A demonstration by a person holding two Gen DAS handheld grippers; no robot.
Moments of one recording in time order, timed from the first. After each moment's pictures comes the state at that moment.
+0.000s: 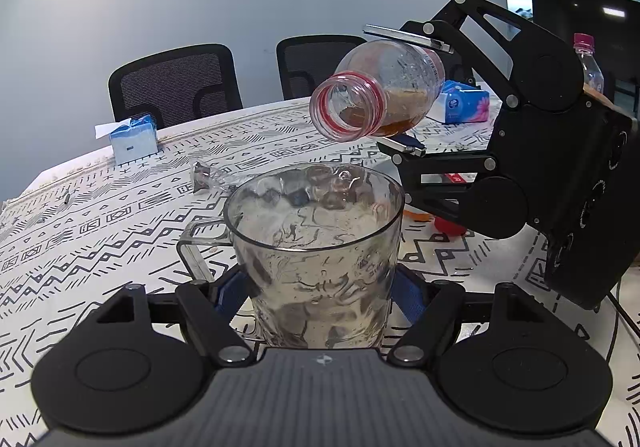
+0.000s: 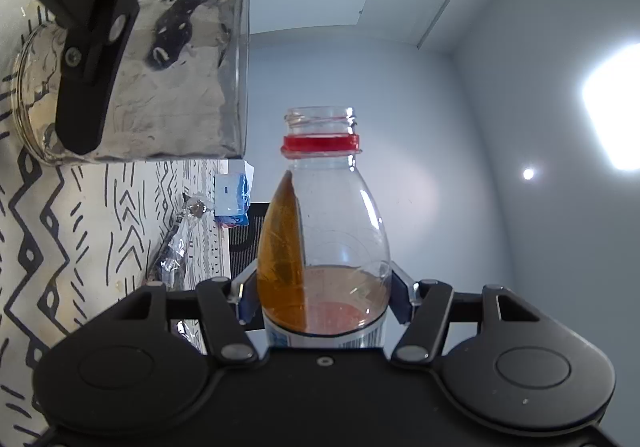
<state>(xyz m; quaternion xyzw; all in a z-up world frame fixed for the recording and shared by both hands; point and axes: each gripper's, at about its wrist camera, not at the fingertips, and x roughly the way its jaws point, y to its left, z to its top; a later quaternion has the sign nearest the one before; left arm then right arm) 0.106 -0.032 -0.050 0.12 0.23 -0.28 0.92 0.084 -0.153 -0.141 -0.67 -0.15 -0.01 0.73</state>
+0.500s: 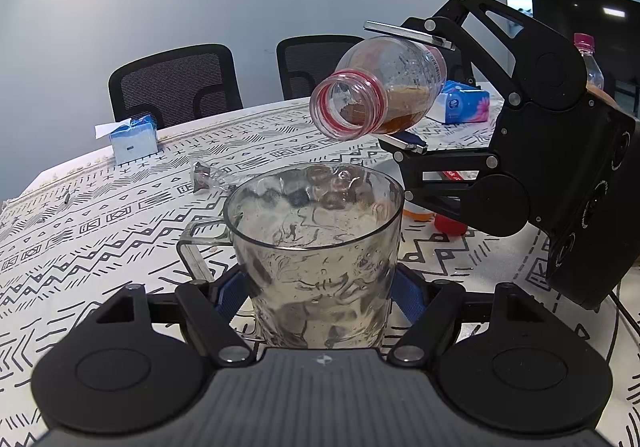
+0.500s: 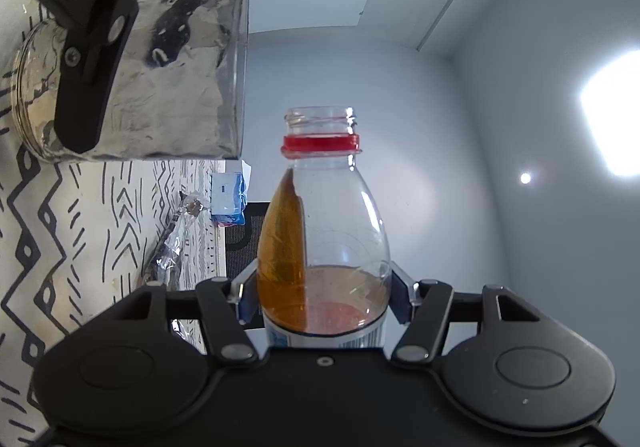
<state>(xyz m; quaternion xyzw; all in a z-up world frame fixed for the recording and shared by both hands) 0.106 -0.032 -0.051 0.12 0.23 -0.28 0.92 0.085 -0.153 -0.143 -0.67 -0.15 -0.01 0.72</state>
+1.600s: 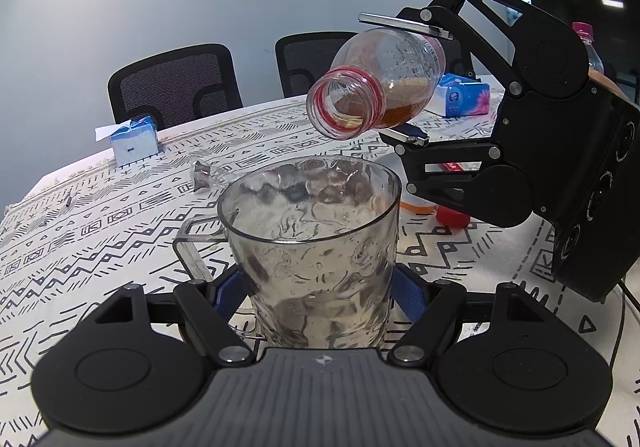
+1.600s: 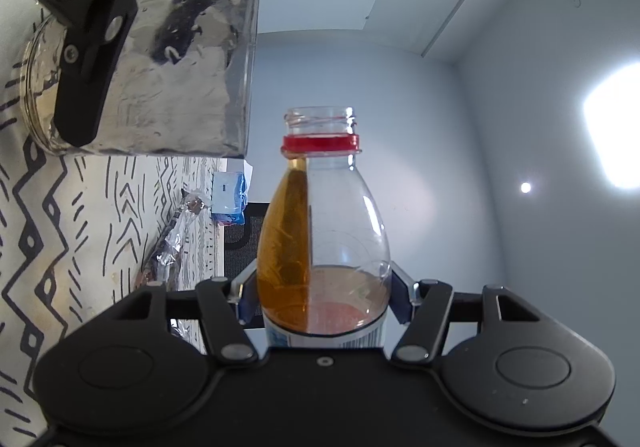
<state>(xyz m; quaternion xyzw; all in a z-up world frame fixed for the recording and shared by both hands) 0.103 -0.032 -0.053 0.13 0.23 -0.28 0.92 0.091 -0.151 -0.149 -0.69 -0.15 -0.01 0.71</state>
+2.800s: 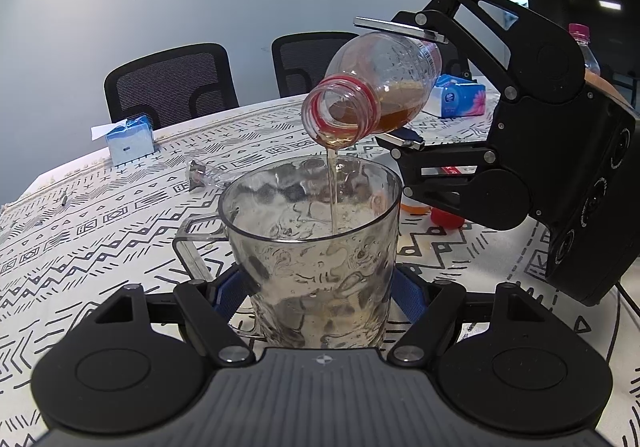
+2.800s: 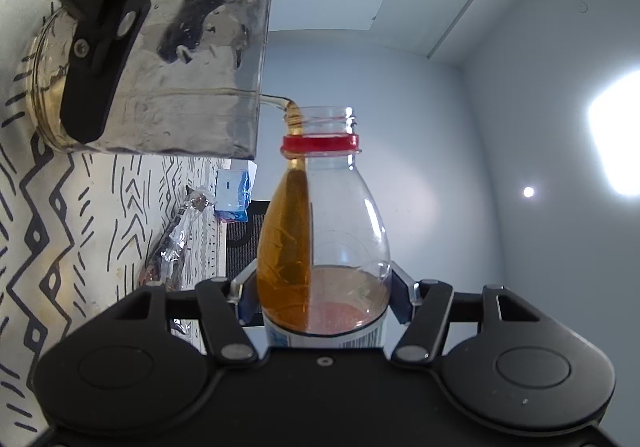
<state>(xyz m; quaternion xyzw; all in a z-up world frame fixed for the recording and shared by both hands) 0.100 -0.034 -0.055 0.13 0.23 -0.29 0.92 0.089 -0.153 -0.152 -0.69 -0.15 -0.01 0.71</state>
